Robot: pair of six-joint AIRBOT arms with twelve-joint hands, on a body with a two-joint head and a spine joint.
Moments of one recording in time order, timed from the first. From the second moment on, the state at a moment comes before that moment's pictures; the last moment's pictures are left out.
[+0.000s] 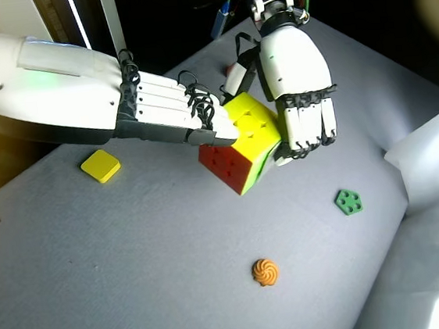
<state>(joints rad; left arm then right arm) 0.40 -1.23 0.88 -1.27 -0.65 2.09 -0.27 -0.49 0.83 -1.57 0.50 0.13</state>
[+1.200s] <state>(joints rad) 0.37 -1.27 0.90 -1.26 -0.64 2.09 -0.22 -0.45 0.83 -1.65 0.50 0.23</state>
